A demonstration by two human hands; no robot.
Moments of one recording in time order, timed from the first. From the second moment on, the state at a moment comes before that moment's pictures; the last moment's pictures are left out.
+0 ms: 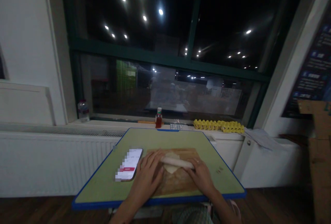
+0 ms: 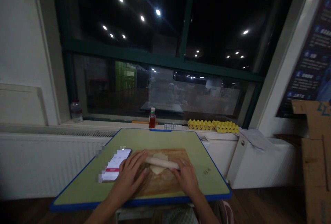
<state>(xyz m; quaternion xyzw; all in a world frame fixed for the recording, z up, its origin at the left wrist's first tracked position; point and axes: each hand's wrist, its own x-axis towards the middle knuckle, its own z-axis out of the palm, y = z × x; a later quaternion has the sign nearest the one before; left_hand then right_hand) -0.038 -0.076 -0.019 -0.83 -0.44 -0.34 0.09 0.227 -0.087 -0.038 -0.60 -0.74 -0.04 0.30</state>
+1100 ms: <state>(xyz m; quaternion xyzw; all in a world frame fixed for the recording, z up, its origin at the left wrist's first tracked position) -0.003 -0.040 -0.012 -0.89 -0.44 -0.14 -0.04 0.244 -0.071 -0.047 -0.55 -0.53 0.24 0.60</state>
